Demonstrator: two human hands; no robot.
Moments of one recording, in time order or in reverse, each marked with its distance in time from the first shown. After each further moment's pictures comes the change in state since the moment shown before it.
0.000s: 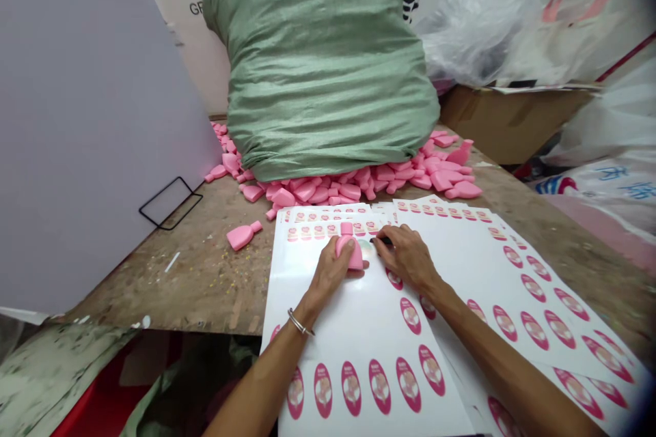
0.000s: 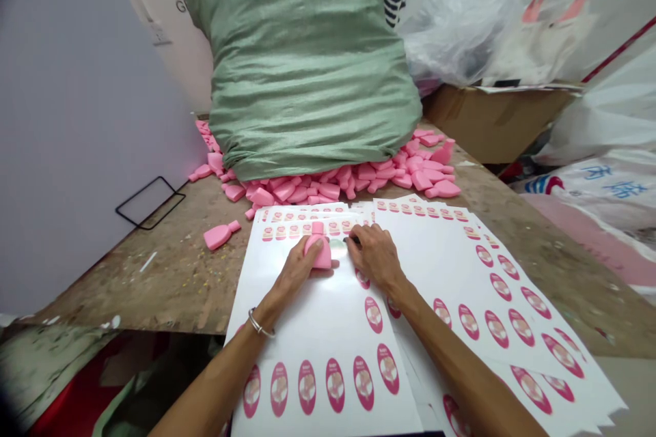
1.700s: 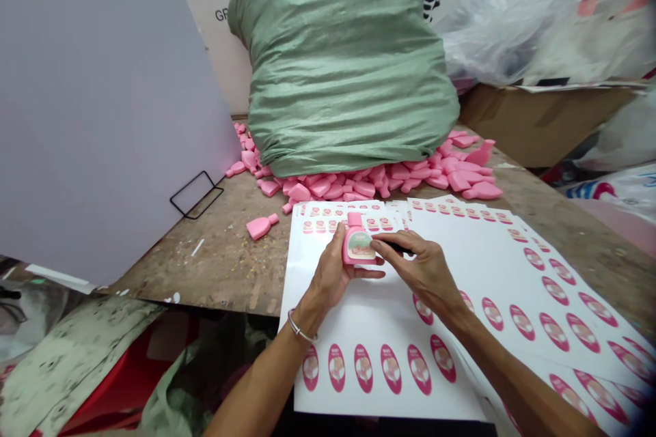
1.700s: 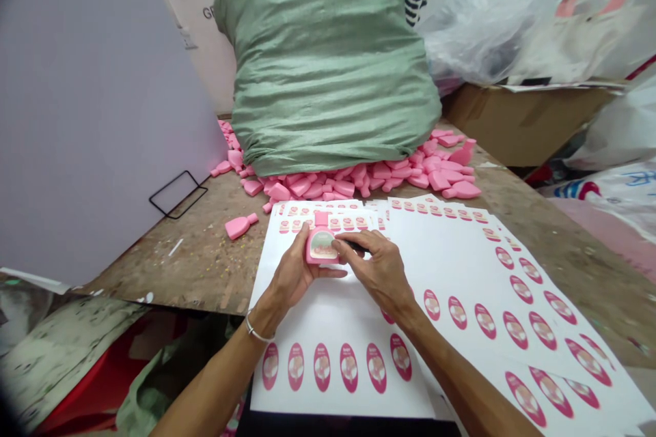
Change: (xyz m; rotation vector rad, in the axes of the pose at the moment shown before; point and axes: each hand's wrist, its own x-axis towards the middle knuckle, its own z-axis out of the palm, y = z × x) left_hand -0.038 0.035 -0.003 -0.440 -0.085 -0.071; right_hand -0.016 -0.072 -0.050 0.673 0.079 0.151
